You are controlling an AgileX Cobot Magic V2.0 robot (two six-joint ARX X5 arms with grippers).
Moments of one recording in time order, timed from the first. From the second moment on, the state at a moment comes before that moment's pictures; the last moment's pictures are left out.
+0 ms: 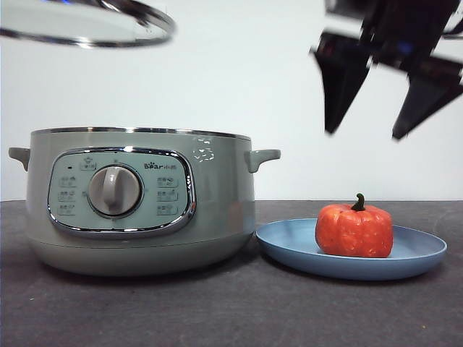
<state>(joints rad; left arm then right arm) -0.47 1.07 1.24 -0.71 -0.15 -0.02 0.46 1.38 1.16 -0.77 0.03 0.03</state>
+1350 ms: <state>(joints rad) -0.49 1.43 1.24 -0.53 0.03 -0.02 0.33 1.20 1.16 -0.80 0.03 0.03</state>
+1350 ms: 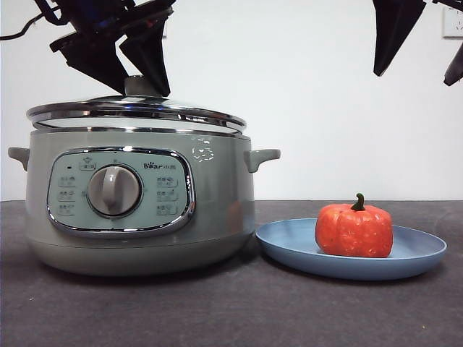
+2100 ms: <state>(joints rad) -0.51 1.46 1.24 -0.55 0.02 -0.02 0.33 1.20 1.16 -0.80 0.03 0.03</state>
